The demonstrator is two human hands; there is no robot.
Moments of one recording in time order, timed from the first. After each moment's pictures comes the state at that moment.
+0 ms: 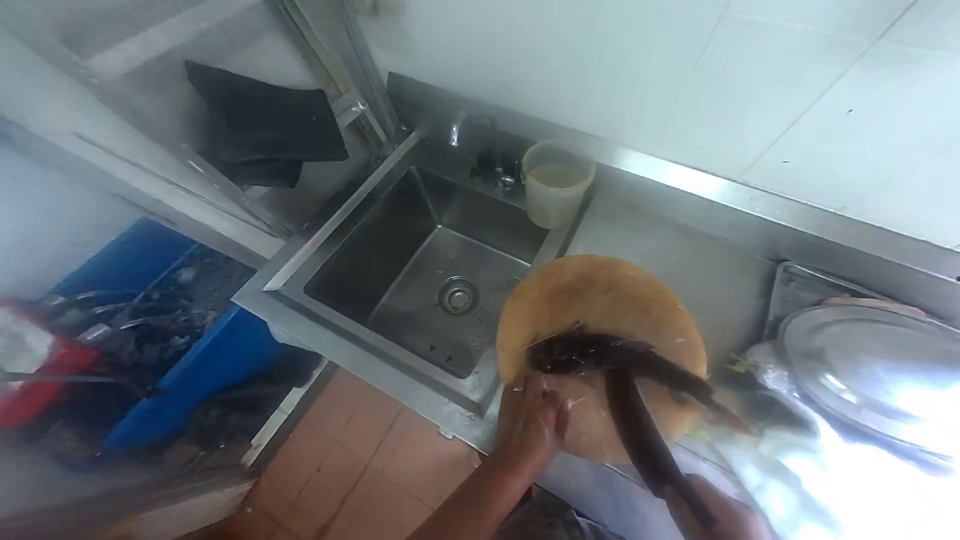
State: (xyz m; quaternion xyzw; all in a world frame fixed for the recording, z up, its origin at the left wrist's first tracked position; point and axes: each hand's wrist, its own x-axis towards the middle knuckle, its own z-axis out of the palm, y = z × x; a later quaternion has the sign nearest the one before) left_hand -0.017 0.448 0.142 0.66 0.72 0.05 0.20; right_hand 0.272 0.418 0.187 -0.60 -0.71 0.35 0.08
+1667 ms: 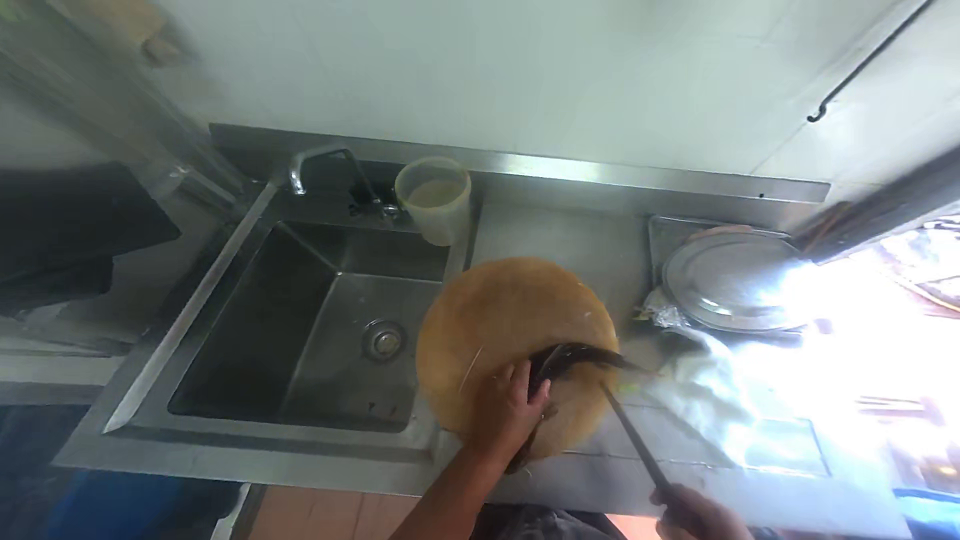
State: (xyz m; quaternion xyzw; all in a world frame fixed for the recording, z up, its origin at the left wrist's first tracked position) left_hand 0.030 0.507 0.140 0.74 0.64 0.13 0.17; right_hand 0.332 0.346 0.179 -0.62 -0.50 0.58 0.16
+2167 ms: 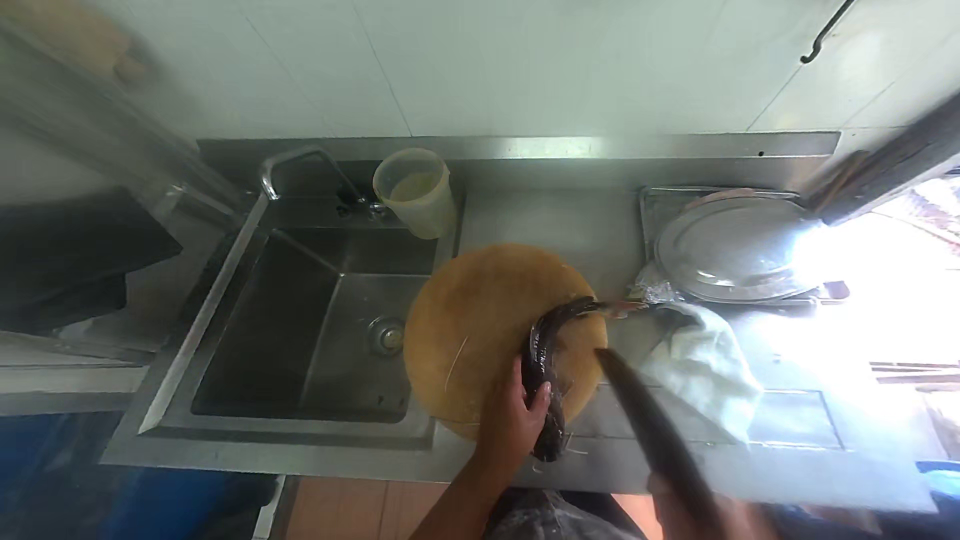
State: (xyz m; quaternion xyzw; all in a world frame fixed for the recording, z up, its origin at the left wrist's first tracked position) left_hand 0.062 0.479 0.147 0.63 0.68 0.15 0.34; right_hand 0.307 0.335 0.200 -0.68 -0.54 0.45 0.23
